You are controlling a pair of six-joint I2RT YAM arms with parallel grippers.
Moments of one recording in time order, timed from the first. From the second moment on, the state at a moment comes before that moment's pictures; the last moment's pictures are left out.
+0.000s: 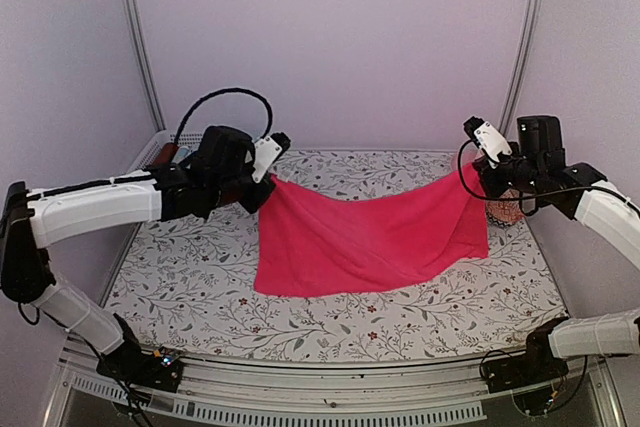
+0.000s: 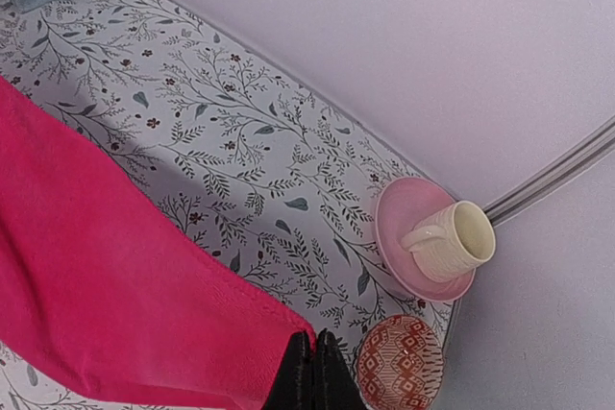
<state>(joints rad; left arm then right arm) -0.77 1.52 1.11 -0.21 -0.35 0.29 0.34 1.10 0.95 -0.36 0.09 -0.43</state>
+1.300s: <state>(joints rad) -0.58 1.68 0.93 0.02 -0.60 0.12 0.27 1.68 1.15 -0.39 0.07 -0.51</state>
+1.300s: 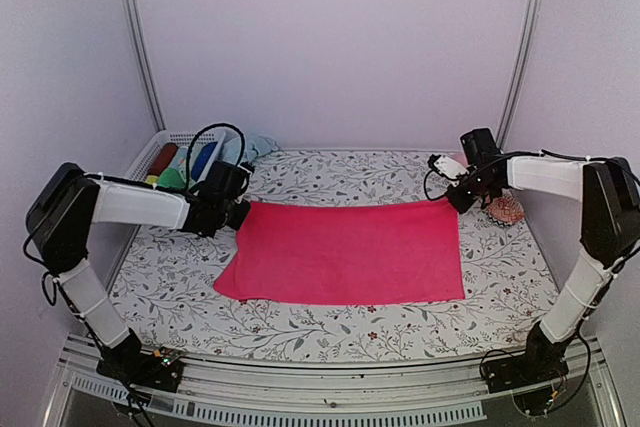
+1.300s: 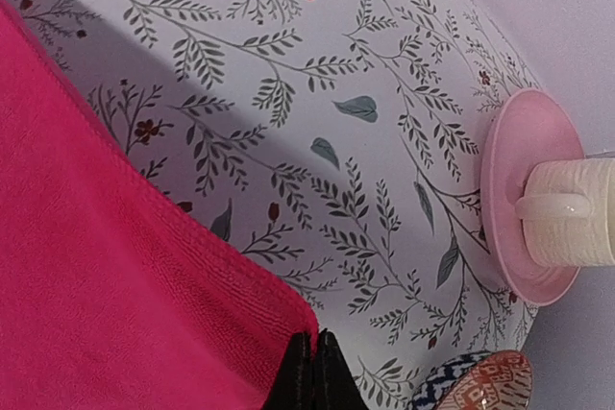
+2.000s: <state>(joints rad) -0.44 1.97 1.24 0.21 -0.46 0.29 0.21 1.97 1.44 -0.20 0.15 -0.55</state>
